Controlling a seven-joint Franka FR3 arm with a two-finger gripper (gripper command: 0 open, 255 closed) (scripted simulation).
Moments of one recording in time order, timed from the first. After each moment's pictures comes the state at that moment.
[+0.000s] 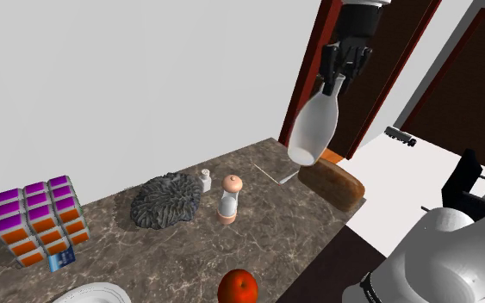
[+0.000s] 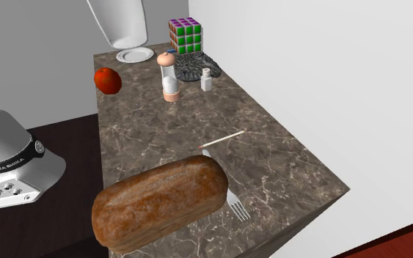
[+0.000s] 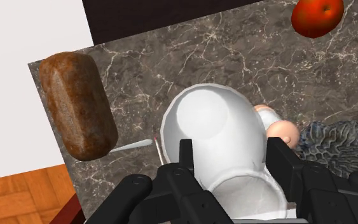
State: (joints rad) arm 0.07 -0.46 0.03 -1.77 0.00 1.22 0.26
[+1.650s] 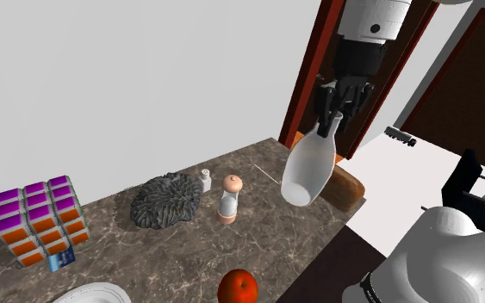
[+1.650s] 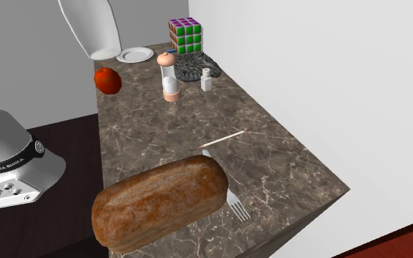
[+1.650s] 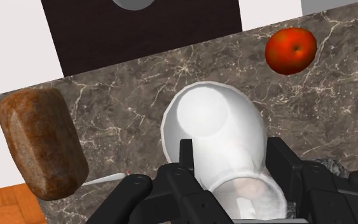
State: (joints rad) arm 0.12 -0.66 0.17 -2.05 0.11 1.31 0.44
